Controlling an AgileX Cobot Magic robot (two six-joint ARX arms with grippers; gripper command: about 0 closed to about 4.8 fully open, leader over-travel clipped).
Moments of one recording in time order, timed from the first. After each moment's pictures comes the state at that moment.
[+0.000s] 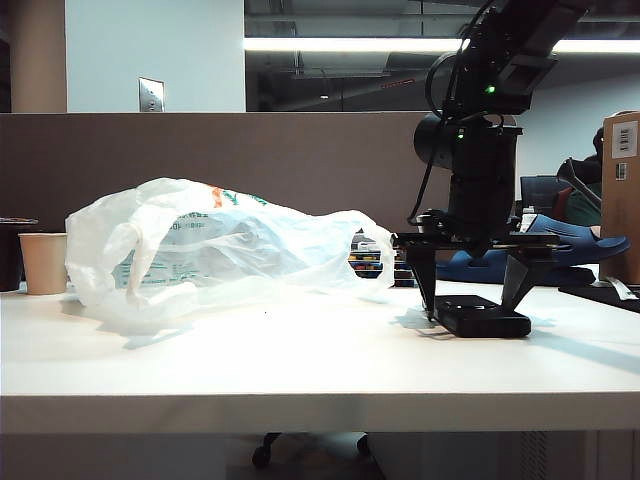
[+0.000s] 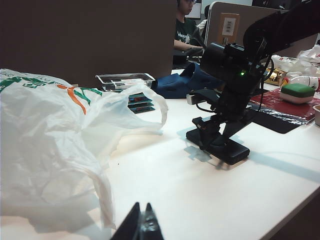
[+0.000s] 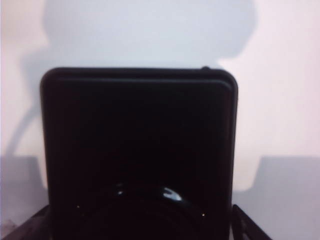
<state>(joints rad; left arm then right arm) -0.05 0.00 0.13 -0.06 0.58 -0.03 0.33 2.15 1.70 -0.83 0.08 0.29</state>
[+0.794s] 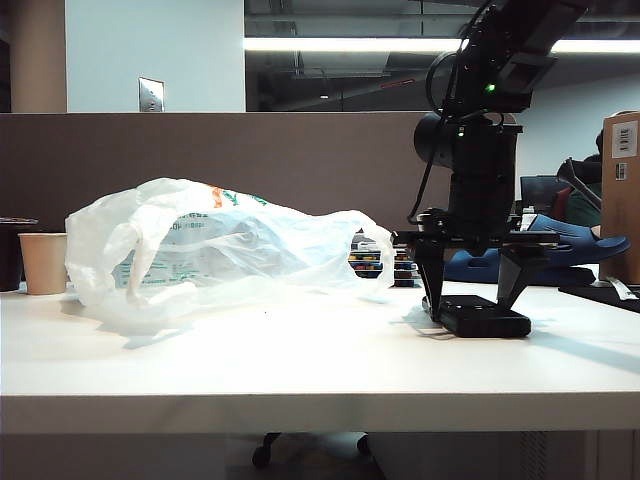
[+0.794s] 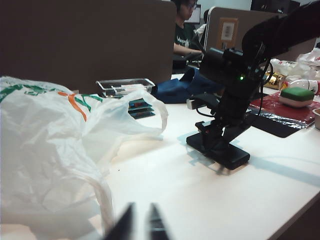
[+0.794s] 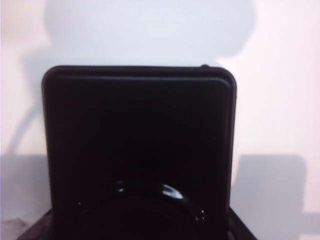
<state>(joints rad) -0.05 0.00 0.13 -0.03 0.58 -0.03 0.33 2.15 1.70 -0.84 0.08 0.29</state>
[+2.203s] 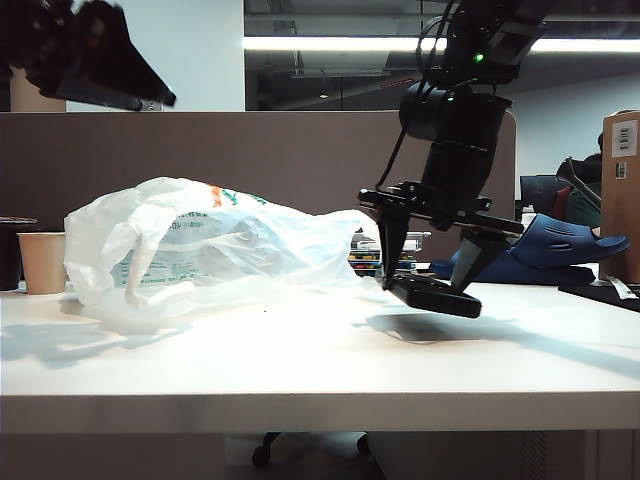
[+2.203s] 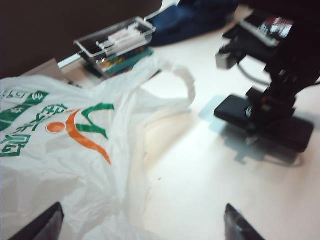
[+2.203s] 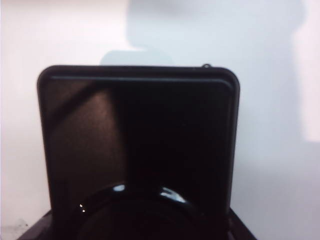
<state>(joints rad) -0.13 1.26 0.91 -0.04 0.58 0.43 0.38 2.10 1.73 -0.86 -0.14 0.29</state>
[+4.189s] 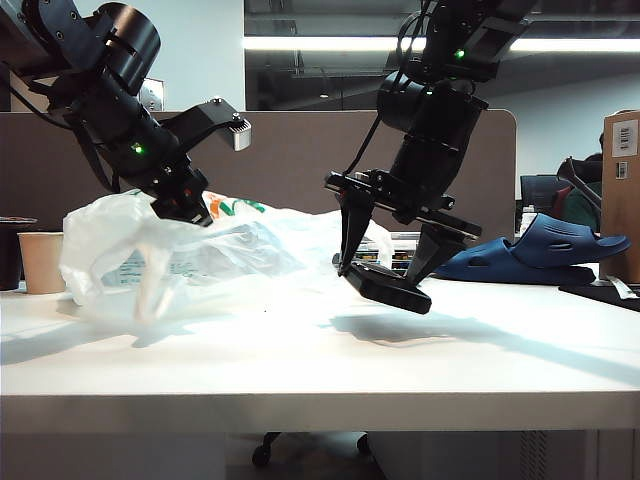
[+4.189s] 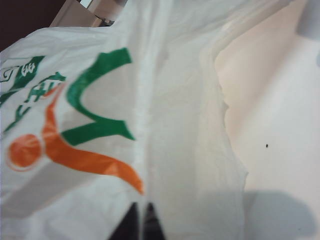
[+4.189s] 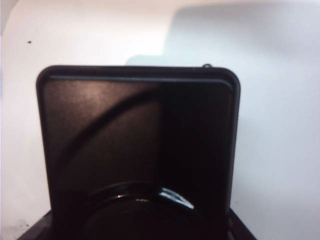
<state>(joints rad) -0.30 1.73 1.13 0.10 0.07 0.80 0.43 2.10 1.73 -0.77 -0.24 0.29</state>
